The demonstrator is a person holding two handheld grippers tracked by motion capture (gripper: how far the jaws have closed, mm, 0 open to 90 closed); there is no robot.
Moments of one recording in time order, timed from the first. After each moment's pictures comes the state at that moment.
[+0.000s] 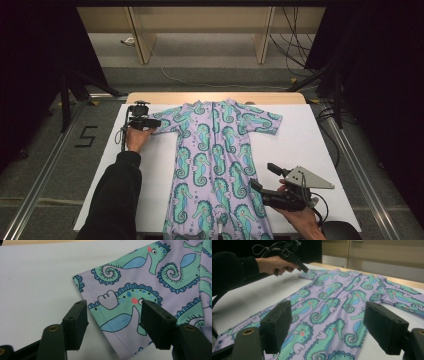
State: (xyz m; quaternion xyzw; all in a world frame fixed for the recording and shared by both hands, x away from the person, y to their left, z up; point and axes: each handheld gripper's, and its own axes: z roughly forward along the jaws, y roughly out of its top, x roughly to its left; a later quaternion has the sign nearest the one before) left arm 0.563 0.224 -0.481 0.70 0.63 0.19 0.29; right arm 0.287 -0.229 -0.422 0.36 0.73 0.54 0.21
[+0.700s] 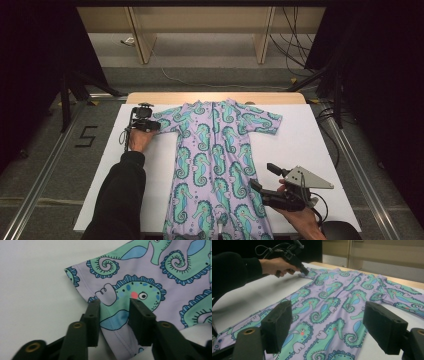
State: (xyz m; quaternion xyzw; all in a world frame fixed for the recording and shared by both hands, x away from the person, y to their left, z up) left arm 0.565 0.212 -0.491 0.71 0.62 0.20 0.26; right arm 0.287 -0.229 -0.422 0.36 0.74 0.54 0.21
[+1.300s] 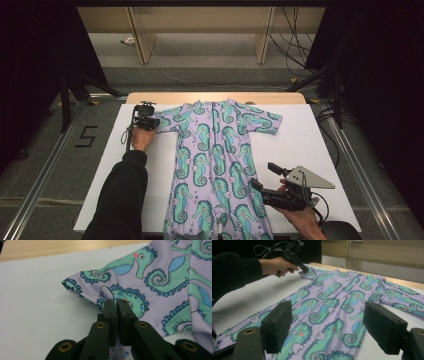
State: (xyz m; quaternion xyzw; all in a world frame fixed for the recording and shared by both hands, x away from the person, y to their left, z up) left arm 0.563 0.205 -0.482 0.71 0.60 0.22 0.29; right arm 0.288 -0.230 -0.422 0.36 0.73 0.54 0.21
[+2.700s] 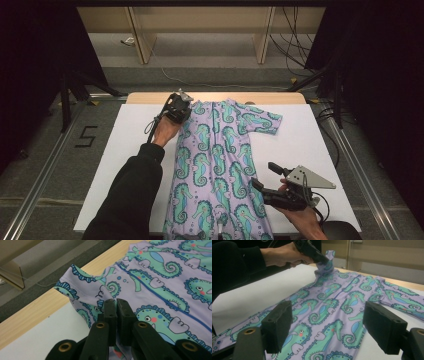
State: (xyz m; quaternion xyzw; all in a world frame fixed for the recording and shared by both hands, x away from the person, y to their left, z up) left arm 0.548 0.099 -0.428 0.82 0.38 0.28 0.31; right arm 0.288 -0.231 -0.421 0.36 0.73 0.54 0.21
